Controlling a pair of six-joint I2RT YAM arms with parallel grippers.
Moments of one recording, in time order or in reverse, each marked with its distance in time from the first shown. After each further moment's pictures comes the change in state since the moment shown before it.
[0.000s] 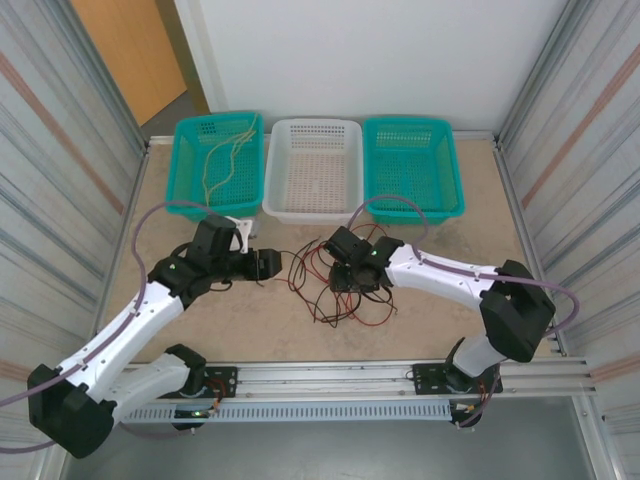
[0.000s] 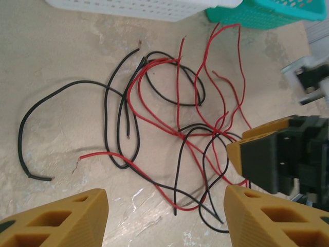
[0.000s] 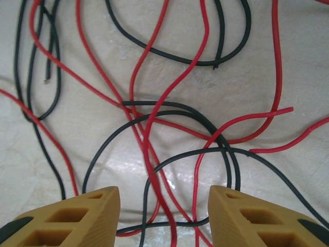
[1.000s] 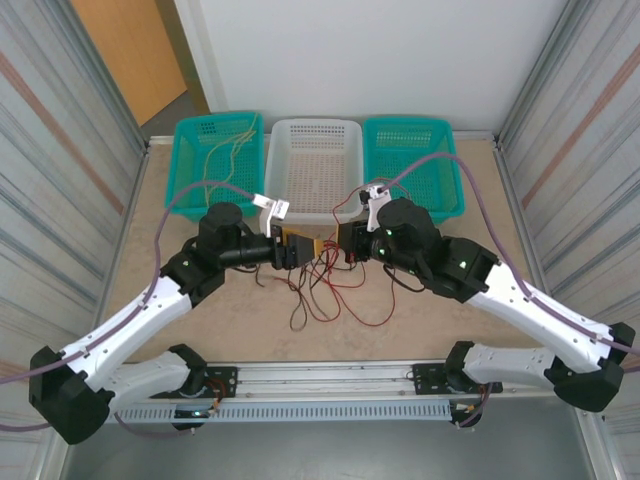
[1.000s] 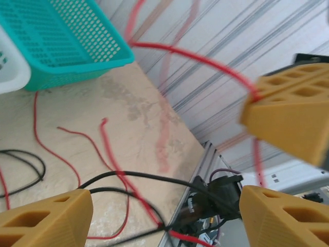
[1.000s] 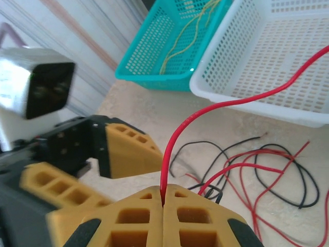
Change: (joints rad) left arm -0.128 0.060 0.044 0.499 0.326 -0.074; right arm 0.072 -0.440 0.204 0.101 0.068 -0.201
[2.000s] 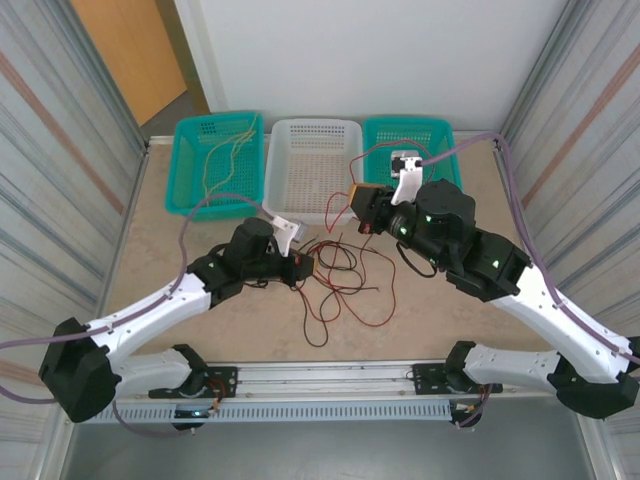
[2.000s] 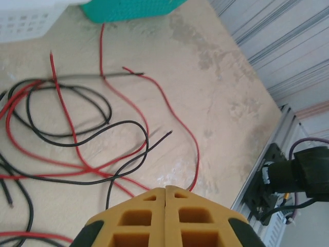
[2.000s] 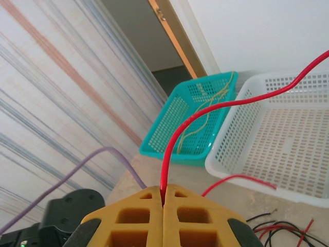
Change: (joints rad) left arm -0.096 0.124 -0.079 -0.121 -0.244 0.130; right arm -0.044 -0.051 0.139 0.105 0.078 -0.033
